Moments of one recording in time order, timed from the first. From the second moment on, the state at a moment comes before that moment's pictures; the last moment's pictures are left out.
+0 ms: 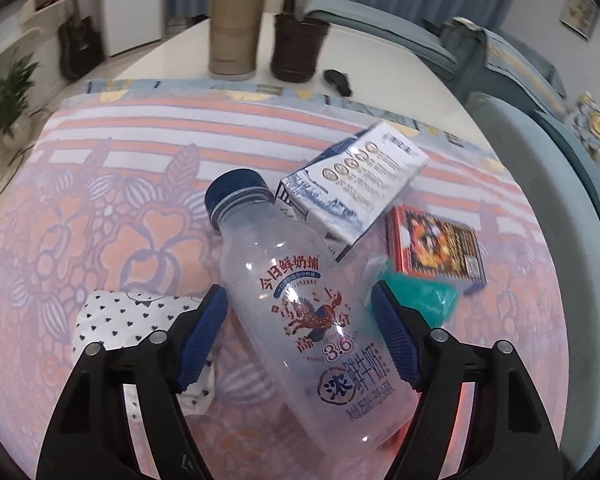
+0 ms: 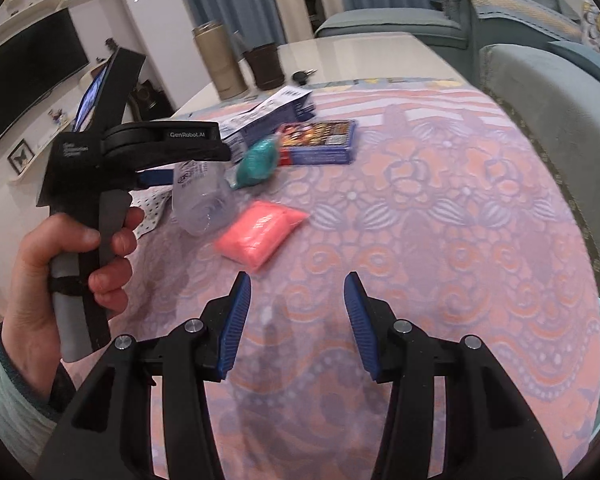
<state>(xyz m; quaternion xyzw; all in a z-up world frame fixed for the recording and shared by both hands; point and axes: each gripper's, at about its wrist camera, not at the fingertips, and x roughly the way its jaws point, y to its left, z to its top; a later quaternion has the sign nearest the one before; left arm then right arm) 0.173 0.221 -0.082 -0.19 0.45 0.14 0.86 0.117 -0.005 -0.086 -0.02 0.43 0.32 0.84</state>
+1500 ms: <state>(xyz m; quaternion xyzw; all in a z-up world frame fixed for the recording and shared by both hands) 0.059 0.154 -0.072 -0.16 0.44 -0.06 0.88 0.093 -0.067 -0.045 -0.06 0.40 0.23 0.88</state>
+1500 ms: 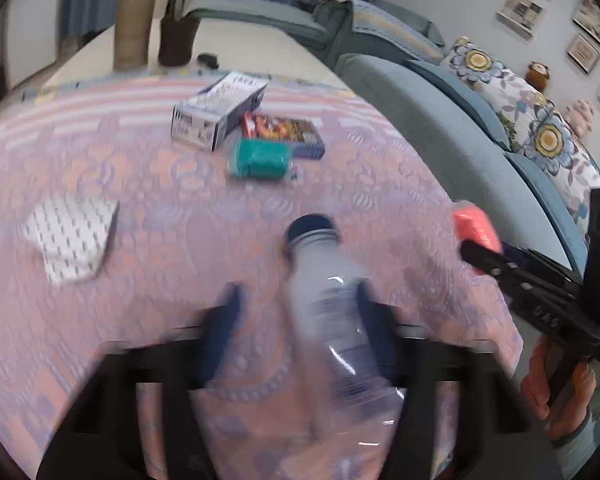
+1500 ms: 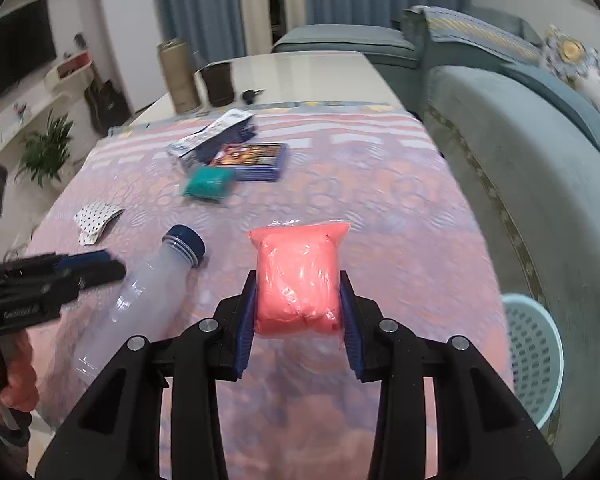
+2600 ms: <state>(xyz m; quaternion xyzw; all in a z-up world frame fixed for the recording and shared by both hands) 0.097 -0.023 -0.046 -0.09 0.43 -0.17 0.88 0.079 -0.276 -0.044 0.14 0.36 0.12 0.92</state>
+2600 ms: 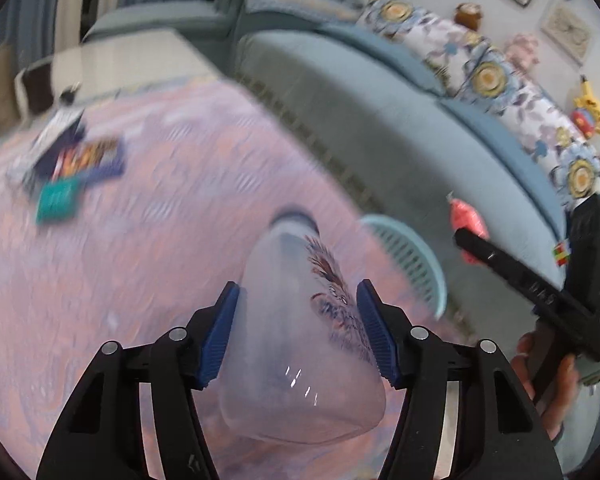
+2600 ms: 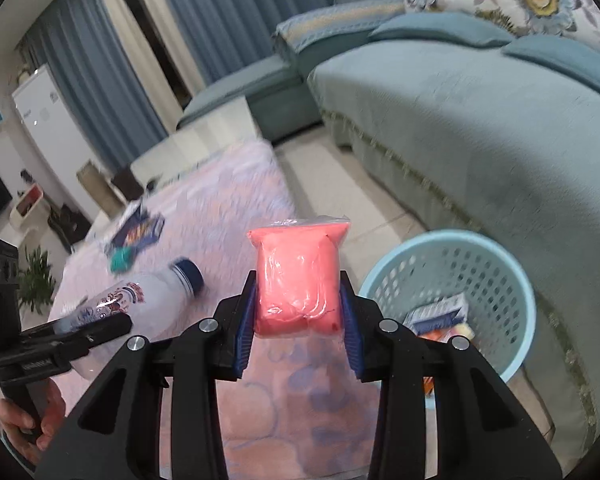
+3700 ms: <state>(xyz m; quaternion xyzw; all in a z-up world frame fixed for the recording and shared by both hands) 0.161 -0.190 0.003 -0.04 0.36 -0.30 0.88 0.091 -0.403 -0.075 0.22 0.37 0.01 0.90</state>
